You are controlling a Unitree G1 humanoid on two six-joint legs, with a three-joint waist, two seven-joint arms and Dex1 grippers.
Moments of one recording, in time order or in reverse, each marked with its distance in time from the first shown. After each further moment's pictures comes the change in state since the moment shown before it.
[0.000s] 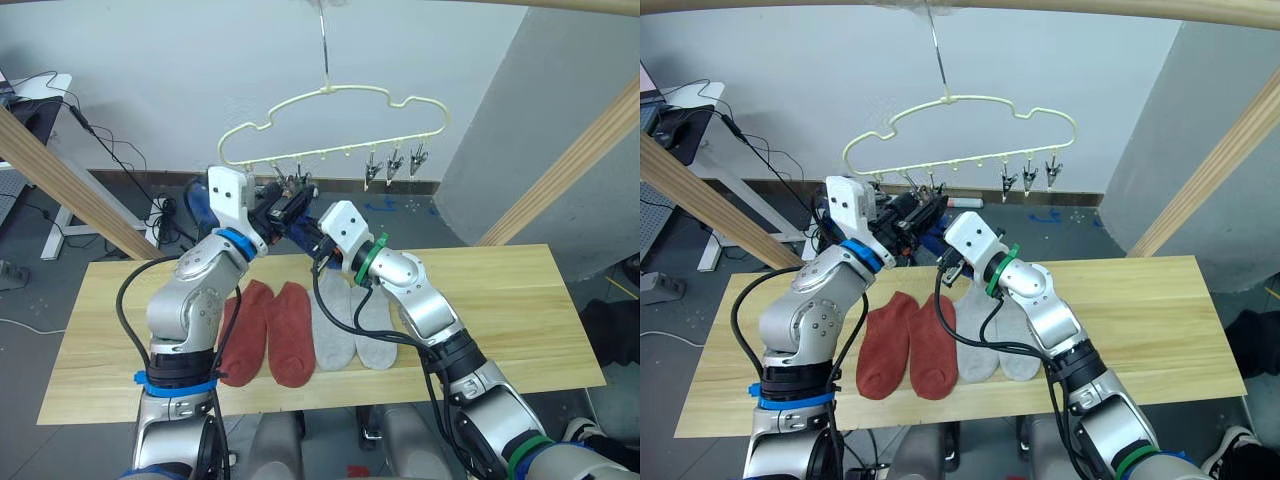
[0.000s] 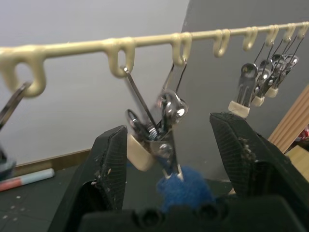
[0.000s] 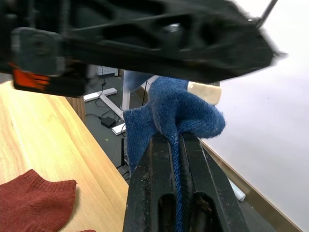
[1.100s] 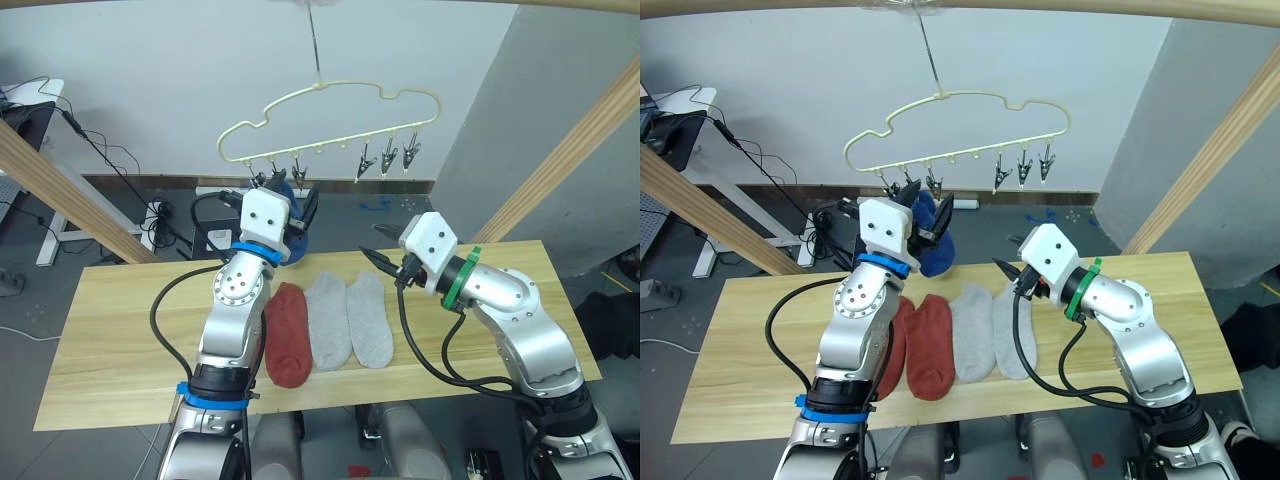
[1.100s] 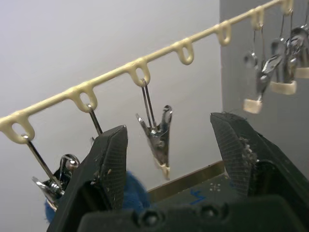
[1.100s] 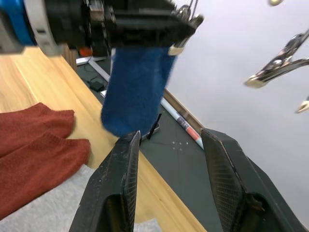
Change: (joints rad) left arm 0.036 -0.175 -0.162 0.153 0.441 -0.522 0.195; right arm 0.270 -0.385 -0.161 -0.706 0.130 0.447 0.160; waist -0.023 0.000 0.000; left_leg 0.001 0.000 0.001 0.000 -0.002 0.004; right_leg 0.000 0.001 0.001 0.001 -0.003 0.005
